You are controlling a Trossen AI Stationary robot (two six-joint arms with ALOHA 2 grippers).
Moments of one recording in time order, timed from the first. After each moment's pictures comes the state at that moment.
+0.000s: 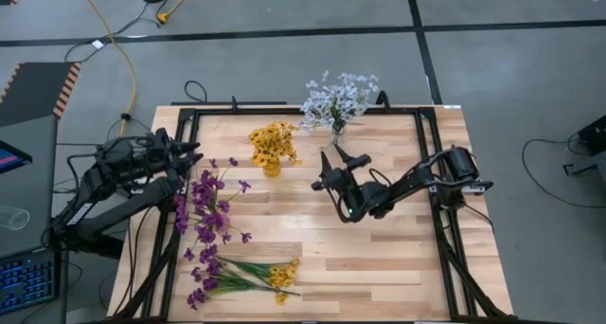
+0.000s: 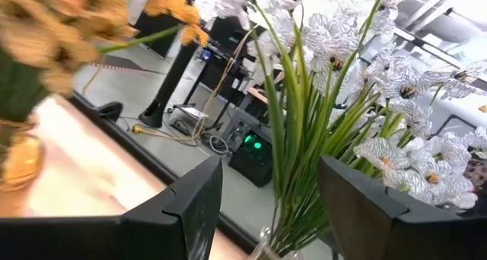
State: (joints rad) left arm 0.59 0.08 0.63 -0.70 0.17 -0.16; right arm 0.20 1.88 0.81 1.55 1.35 -0.98
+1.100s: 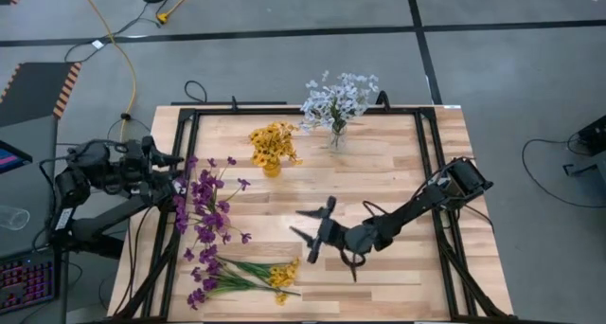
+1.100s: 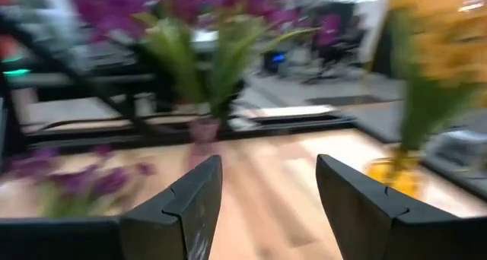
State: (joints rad) left arm 0.59 0.08 0.86 -0.96 0.36 -0.17; right arm 0.46 1.88 0.97 0.90 0.83 -0.03
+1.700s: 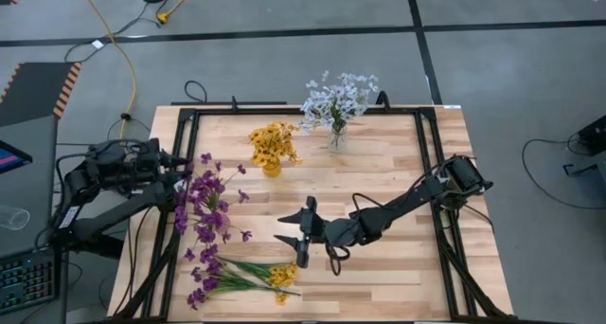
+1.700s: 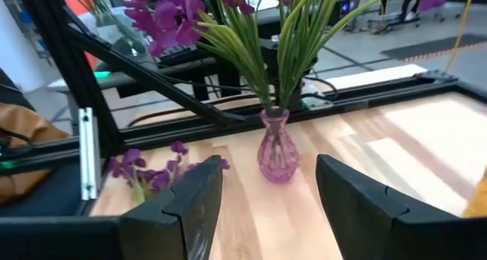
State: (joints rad) left arm 0.59 0.08 0.78 -1.05 0.28 -0.11; right arm 0.40 1.89 1.17 0.55 0.52 0.23
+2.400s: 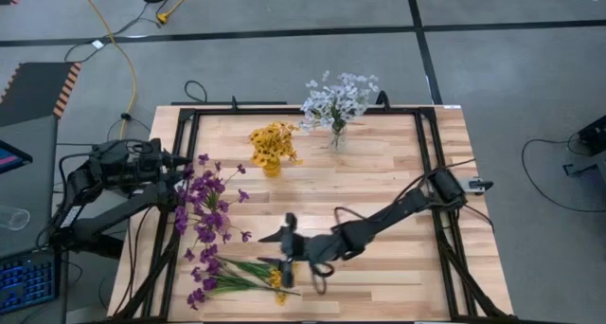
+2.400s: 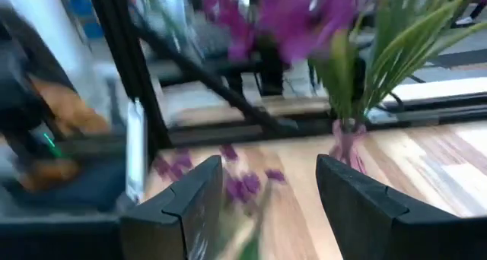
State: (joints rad) left arm 0.59 0.08 0.76 -1.03 0.26 -0.12; right arm 0.43 2.06 1.45 0.47 0.44 0.18
